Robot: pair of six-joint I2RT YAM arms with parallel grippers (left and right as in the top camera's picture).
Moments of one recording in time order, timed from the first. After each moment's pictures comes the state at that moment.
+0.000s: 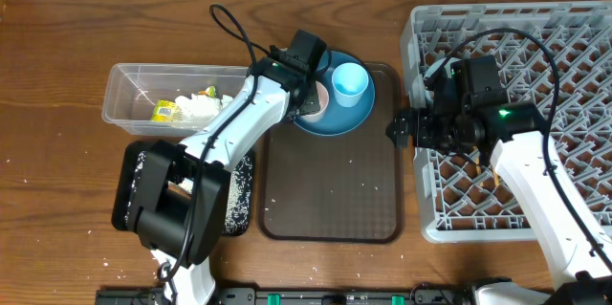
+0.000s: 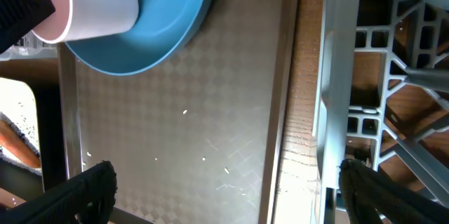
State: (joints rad) left arm -0.47 1.92 1.43 -0.76 -0.11 -0.62; right arm 0.19 1.43 1.10 -0.86 -0.32 0.28
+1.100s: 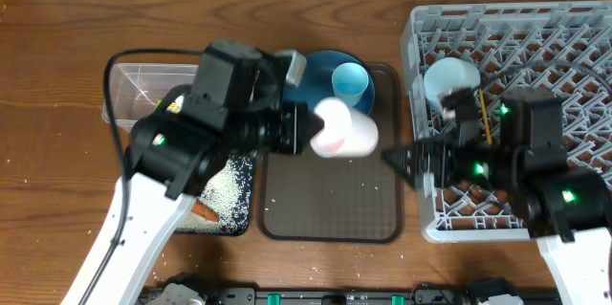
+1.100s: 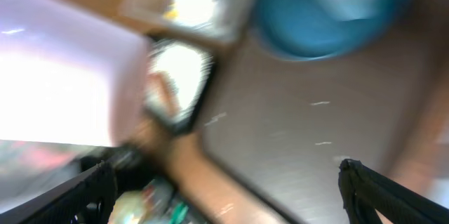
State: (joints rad) left arm -0.45 1.26 1.43 -1.01 0.58 -0.44; right arm 0.18 1.01 1.10 -0.98 -0.75 0.19
